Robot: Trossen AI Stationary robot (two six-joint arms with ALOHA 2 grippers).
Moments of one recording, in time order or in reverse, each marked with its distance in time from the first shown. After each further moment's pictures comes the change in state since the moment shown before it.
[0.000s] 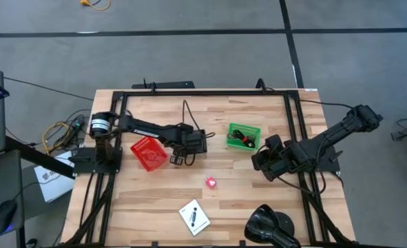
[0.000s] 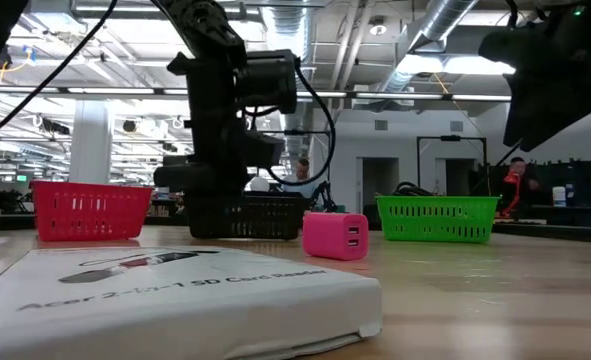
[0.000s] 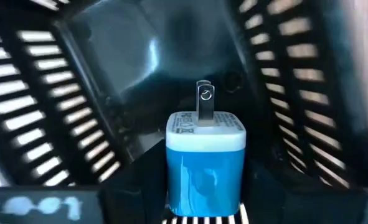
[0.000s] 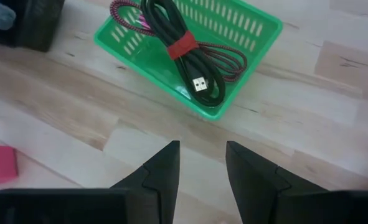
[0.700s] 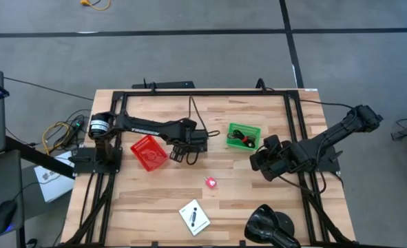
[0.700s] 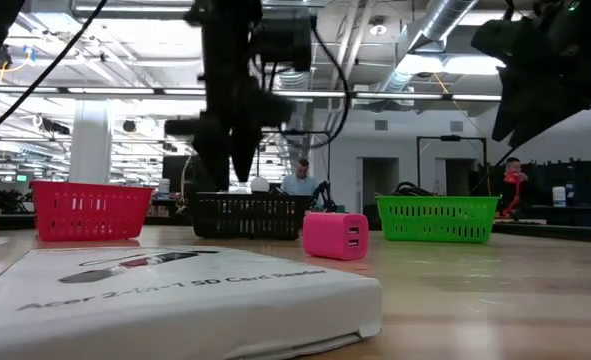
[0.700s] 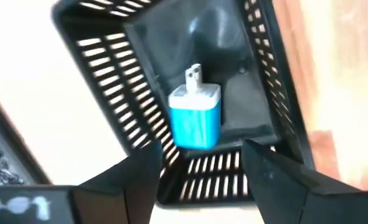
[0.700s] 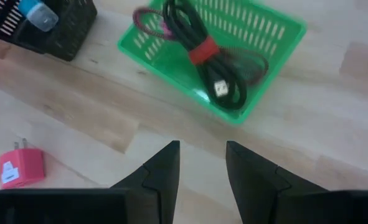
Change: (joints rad) left arm -0.031 -0.008 0.223 -0.287 -0.079 0.032; right arm -0.012 0.000 0.000 0.068 0.029 -0.037
